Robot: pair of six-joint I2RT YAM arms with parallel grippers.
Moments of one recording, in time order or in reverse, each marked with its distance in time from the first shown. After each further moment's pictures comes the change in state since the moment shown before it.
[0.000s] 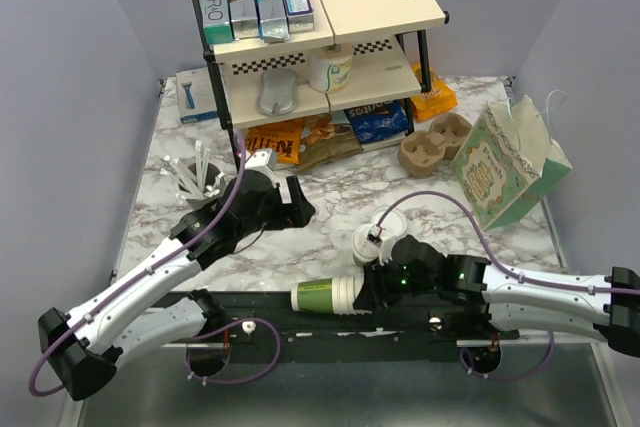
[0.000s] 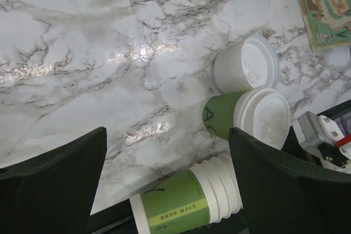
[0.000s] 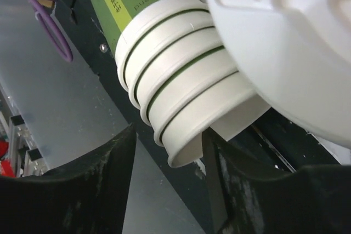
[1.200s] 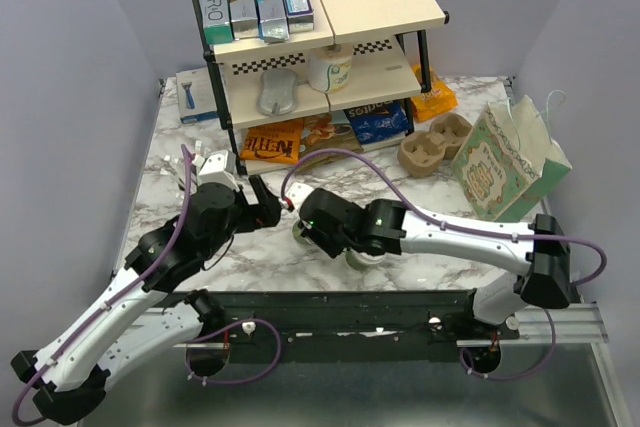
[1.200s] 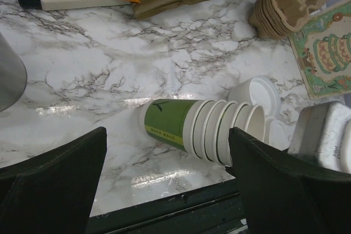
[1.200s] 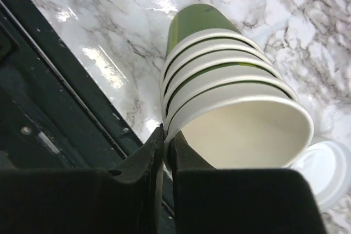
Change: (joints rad) left arm 0.000 -0.237 0.089 -0.199 -0.220 0.023; right arm 0.074 0.627 0.879 -0.447 0.439 -0.594
